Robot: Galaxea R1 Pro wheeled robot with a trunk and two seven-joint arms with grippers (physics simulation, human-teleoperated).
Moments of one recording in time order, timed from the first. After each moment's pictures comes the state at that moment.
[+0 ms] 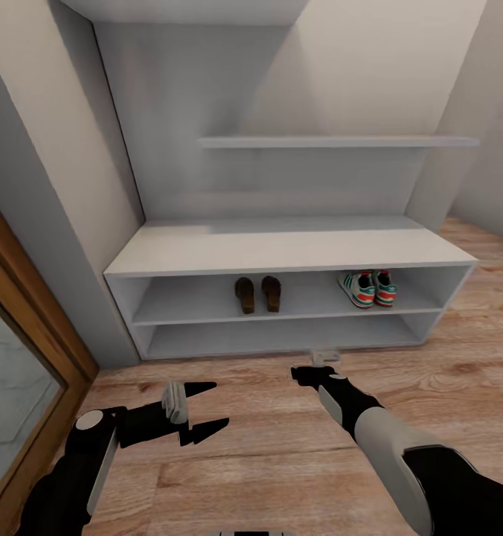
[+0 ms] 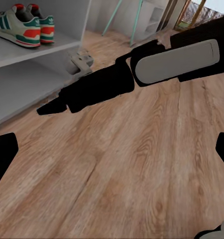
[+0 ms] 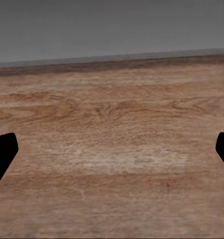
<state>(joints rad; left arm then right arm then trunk) -0.33 0.01 0.11 -1.39 -0.08 0.26 -1.30 -0.93 0.08 0.08 -0.19 -0.09 0.08 -0.02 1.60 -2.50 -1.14</state>
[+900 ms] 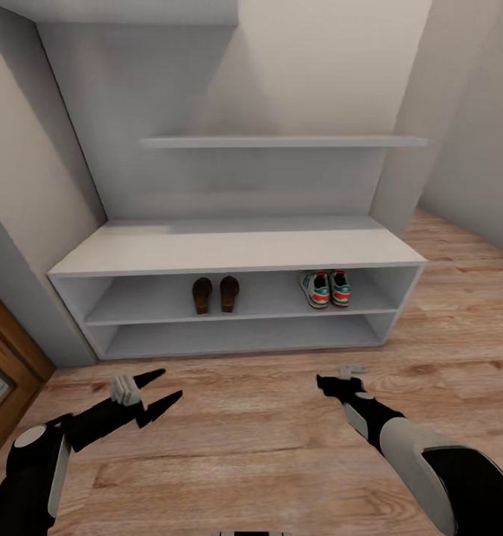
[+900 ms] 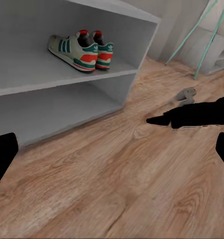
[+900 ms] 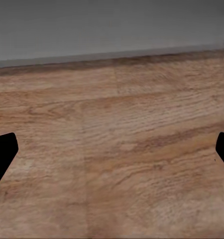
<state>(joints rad) -0.33 0.01 0.44 -1.39 -0.09 0.26 -1.29 -0.93 -0.03 0.08 -0.04 -0.11 -0.14 -0.01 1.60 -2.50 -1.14</state>
